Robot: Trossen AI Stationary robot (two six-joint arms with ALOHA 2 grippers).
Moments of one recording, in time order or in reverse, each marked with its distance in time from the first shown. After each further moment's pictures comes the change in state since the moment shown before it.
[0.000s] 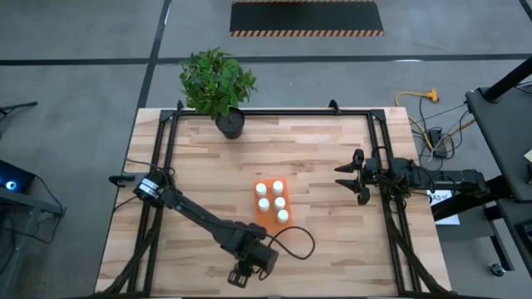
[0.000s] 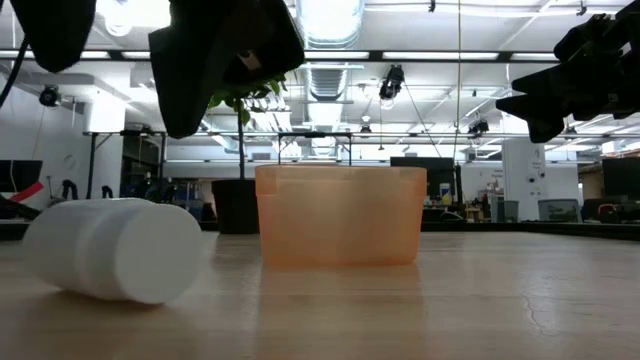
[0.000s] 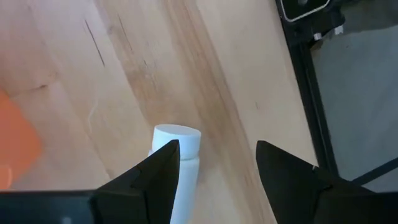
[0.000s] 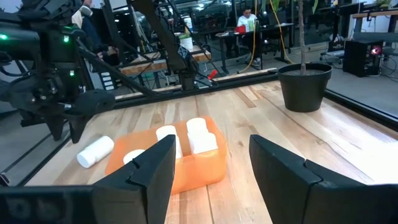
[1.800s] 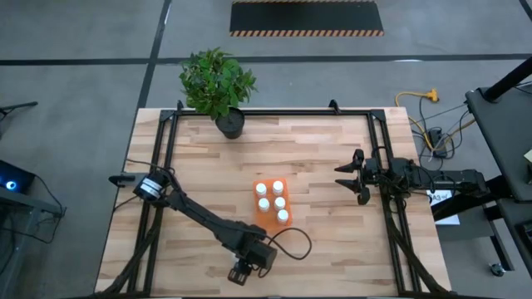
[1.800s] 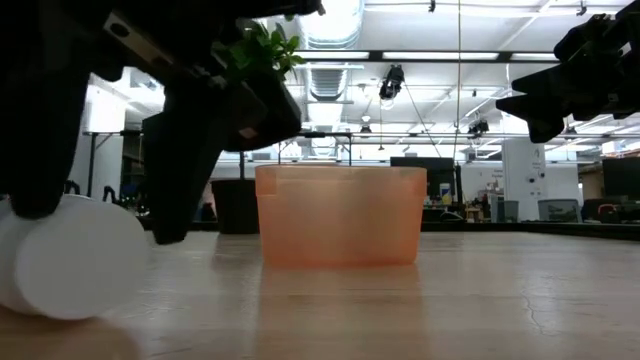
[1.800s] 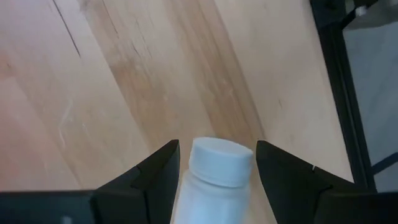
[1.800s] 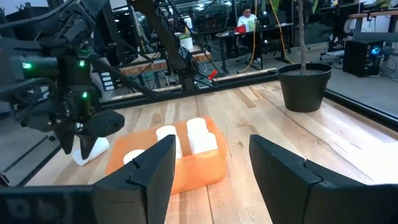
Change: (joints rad) left arm 0.007 0.008 -0.165 0.185 0.042 0.027; right arm 0.000 0.000 0.000 0.000 0.000 0.000
